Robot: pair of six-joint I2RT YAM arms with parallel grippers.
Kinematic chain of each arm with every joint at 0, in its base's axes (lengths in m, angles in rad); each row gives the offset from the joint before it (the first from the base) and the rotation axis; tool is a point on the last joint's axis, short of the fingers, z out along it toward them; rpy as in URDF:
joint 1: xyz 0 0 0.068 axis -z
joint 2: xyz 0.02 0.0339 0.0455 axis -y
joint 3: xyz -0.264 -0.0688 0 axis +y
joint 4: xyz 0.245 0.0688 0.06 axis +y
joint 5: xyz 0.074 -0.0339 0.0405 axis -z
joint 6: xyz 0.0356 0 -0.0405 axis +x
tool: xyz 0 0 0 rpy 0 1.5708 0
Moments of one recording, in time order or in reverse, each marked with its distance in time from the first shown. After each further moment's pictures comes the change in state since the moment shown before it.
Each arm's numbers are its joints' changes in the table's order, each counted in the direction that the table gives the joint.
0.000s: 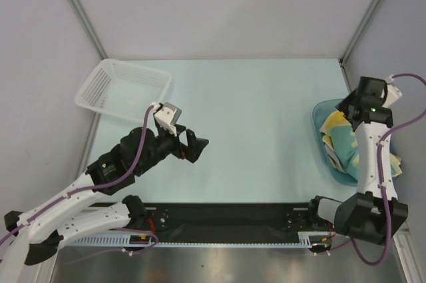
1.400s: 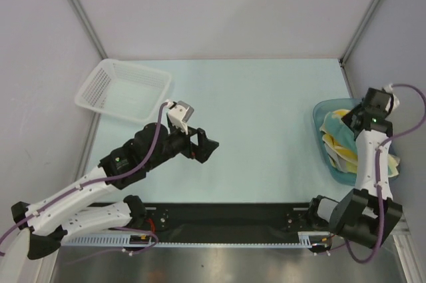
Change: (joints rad) left arm 0.000 -0.099 0.006 -0.045 0.096 -0.064; right arm 0.254 0.011 0.248 -0.201 -0.261 -0.084
